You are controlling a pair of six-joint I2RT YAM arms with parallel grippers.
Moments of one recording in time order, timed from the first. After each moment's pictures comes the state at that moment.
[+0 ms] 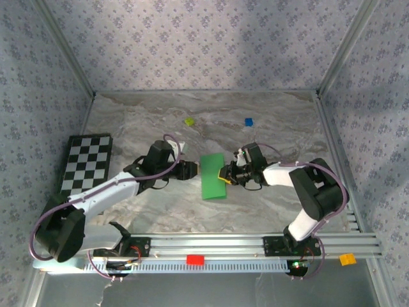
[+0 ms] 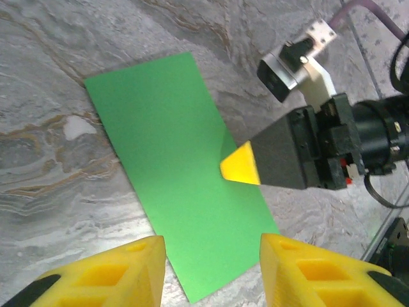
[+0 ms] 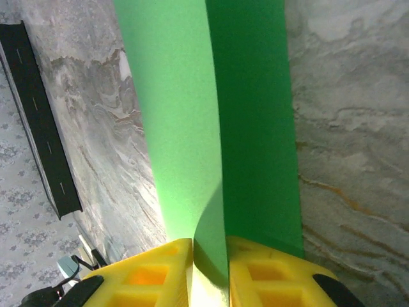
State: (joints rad) left arm -0.67 1.25 0.70 -0.12 0.33 -0.55; right arm 0.46 1.65 0.63 0.13 -0.64 0.89
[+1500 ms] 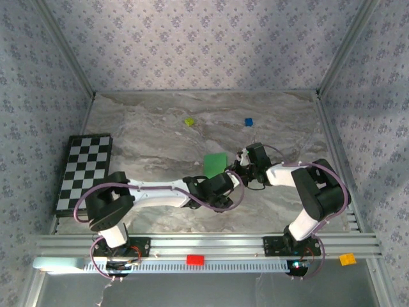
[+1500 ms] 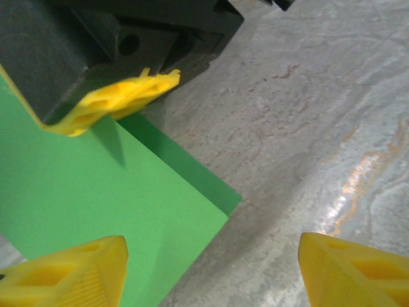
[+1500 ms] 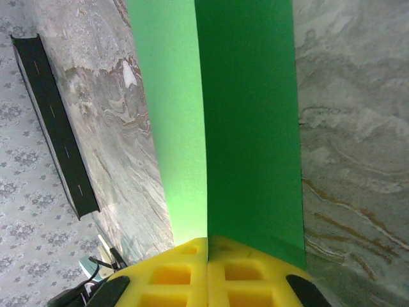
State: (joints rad) left arm -1.22 1.70 1.02 -0.33 -0.21 -0.21; right arm 0.42 1.63 0.61 0.16 -0.69 0.93
